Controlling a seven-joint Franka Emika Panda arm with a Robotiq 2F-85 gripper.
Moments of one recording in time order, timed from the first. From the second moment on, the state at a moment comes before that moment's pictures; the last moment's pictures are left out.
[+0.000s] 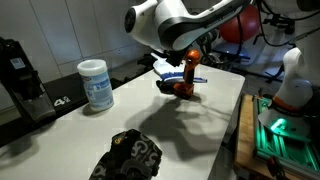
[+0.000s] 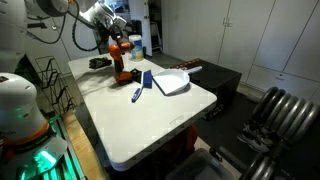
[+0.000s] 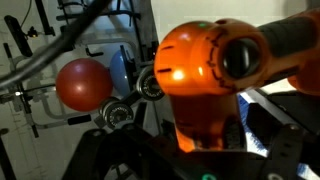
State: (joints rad) arm 0.45 0.51 0.21 -1.42 -0.74 1.04 1.02
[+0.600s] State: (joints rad) arm 0.45 0.52 0.21 -1.40 -0.71 1.10 1.00
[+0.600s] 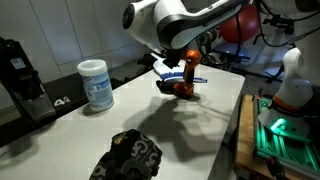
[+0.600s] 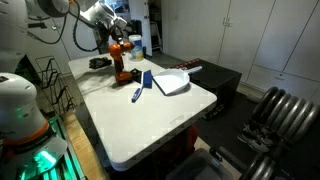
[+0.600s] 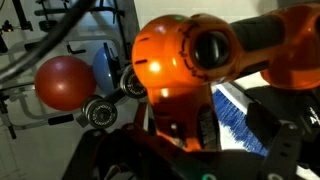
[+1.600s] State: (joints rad) arm 0.39 0.13 0.22 -1.53 -0.43 1.40 1.01
